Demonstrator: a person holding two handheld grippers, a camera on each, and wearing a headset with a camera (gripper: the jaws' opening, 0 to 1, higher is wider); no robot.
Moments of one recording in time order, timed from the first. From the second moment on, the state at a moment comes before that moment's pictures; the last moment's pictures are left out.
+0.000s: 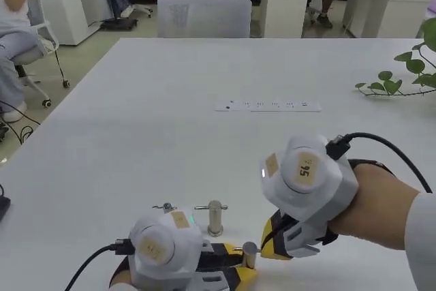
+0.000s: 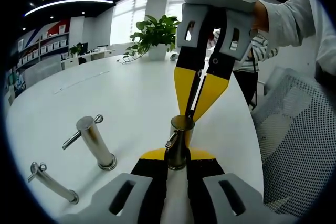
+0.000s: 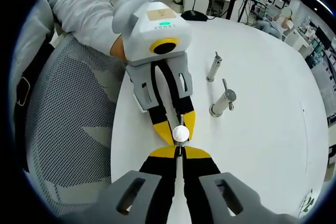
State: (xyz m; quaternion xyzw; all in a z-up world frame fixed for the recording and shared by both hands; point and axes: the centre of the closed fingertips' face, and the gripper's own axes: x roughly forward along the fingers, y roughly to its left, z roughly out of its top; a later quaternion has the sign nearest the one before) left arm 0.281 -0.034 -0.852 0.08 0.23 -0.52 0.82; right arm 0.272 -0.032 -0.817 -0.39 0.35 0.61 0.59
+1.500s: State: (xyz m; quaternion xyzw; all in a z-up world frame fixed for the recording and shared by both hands) left arm 0.281 -0.035 -0.853 0.07 0.23 -0.52 0.82; right arm 0.271 -0.035 -0.815 -0.38 0.34 0.61 0.60
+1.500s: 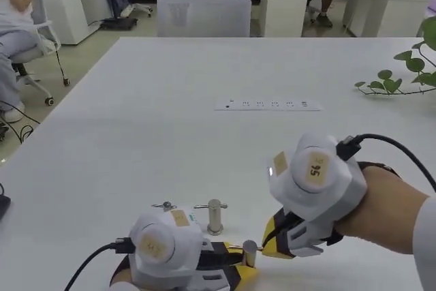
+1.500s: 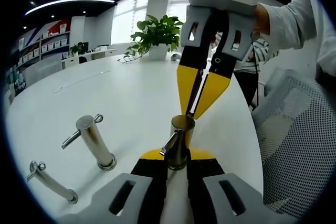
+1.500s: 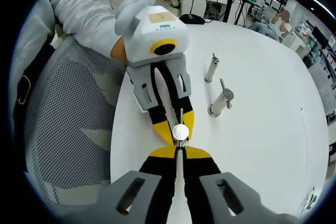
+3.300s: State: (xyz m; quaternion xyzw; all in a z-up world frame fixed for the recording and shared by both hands) left arm 0.276 -0.013 -0.832 0.03 0.25 -0.52 0.82; right arm 0.266 -0.051 -0.824 -0.20 0.36 0.58 0.70
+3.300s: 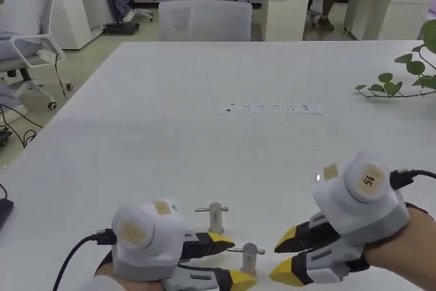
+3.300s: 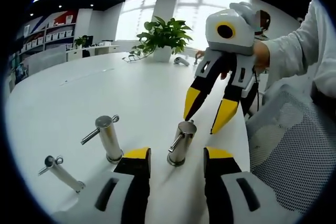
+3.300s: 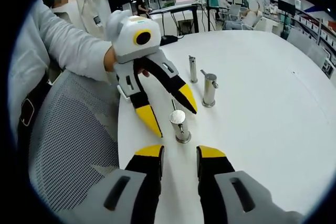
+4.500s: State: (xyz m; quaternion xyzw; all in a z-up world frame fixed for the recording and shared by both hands) left arm 0.239 0.071 -0.781 0.02 0.24 -0.46 0.85; right arm 0.266 -0.019 -0.837 -0.17 0.34 0.58 0.72
